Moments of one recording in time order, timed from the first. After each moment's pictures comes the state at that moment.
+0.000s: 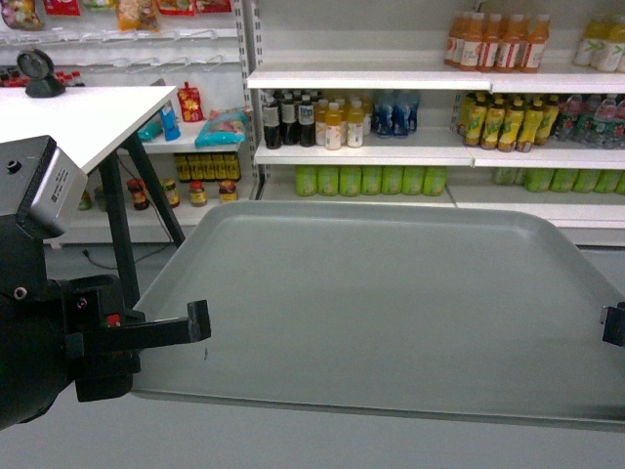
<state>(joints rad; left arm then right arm) -0.44 1.44 0.48 0.31 -0.27 -0.40 0.16 1.50 0.42 0.53 0.03 0.28</state>
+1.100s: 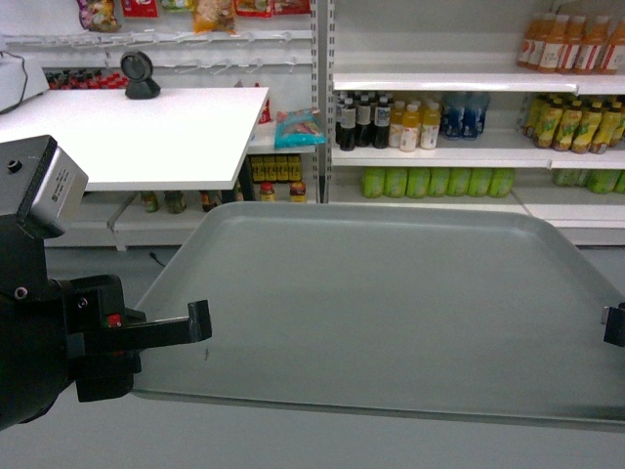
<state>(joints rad) -0.44 1.44 0.48 0.31 -0.27 -0.40 0.16 1.50 0.42 0.53 0.03 0.28</state>
